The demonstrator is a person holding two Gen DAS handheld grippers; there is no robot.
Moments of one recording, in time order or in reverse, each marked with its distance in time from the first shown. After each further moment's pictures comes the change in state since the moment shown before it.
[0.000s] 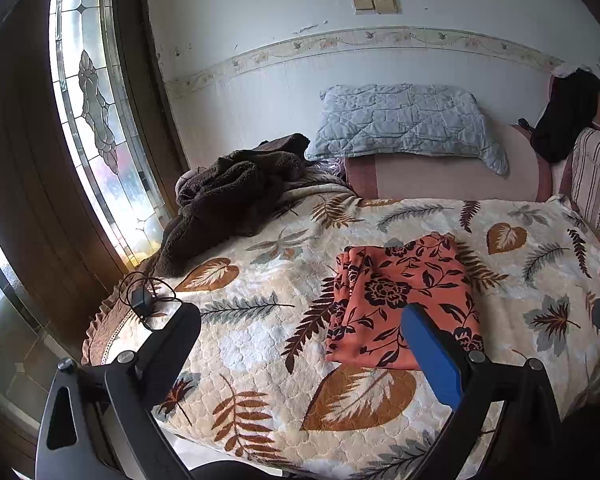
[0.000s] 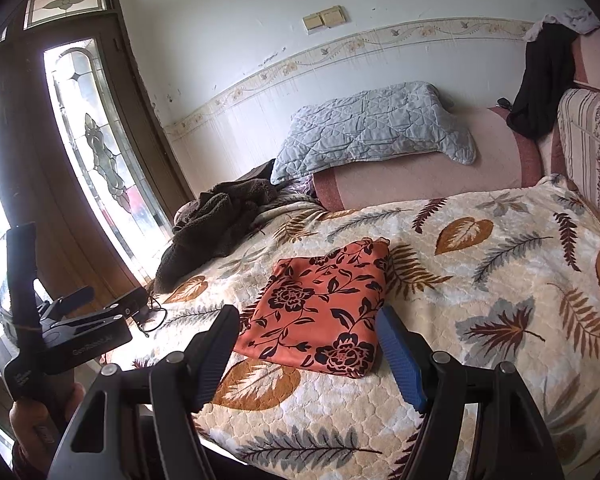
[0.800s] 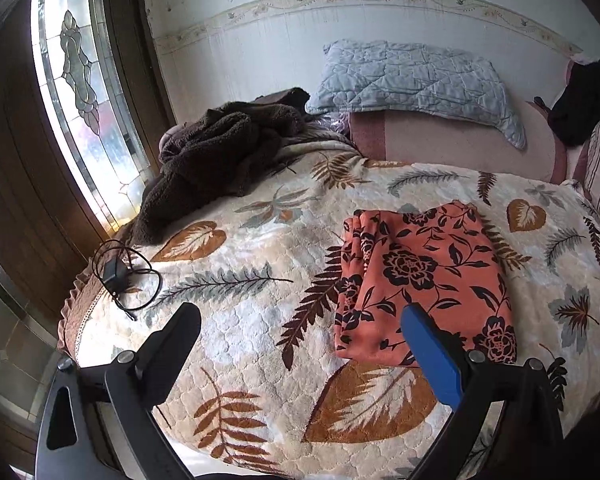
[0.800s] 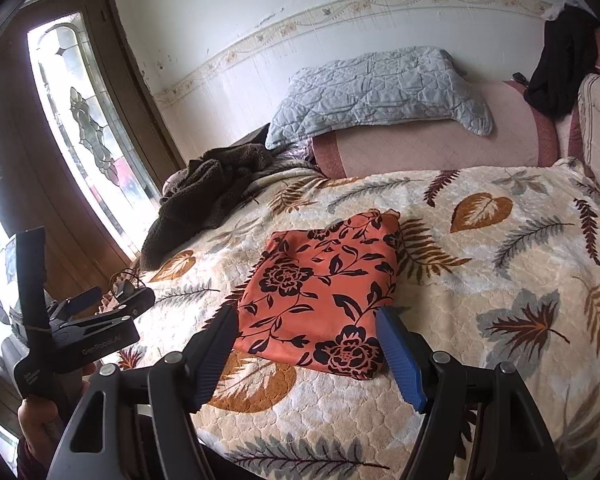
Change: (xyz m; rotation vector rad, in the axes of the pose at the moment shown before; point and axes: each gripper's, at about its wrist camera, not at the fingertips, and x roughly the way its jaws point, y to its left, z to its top) left arm 0.095 0.013 -0.012 -0.024 0.158 -0.031; right arm 0.080 -0.003 0.004 0.003 0.138 -0.017
